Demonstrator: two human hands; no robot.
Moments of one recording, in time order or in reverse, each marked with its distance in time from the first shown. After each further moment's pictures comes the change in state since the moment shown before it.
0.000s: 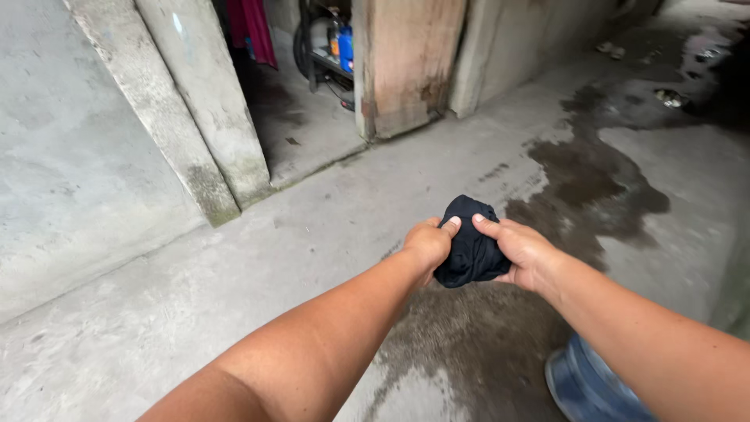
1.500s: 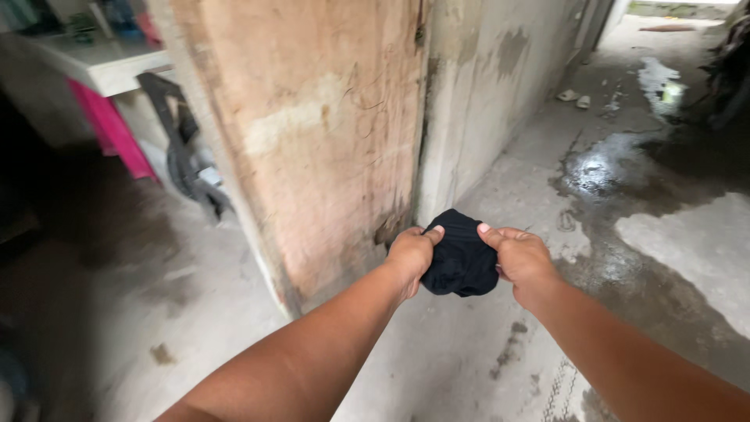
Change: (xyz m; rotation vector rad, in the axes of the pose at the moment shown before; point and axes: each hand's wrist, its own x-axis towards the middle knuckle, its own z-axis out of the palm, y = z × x) left_hand 1.061 0.403 0.014 -0.181 -0.195 0.020; right_hand 0.981 -0.531 -0.093 0.102 0.400 -0.269
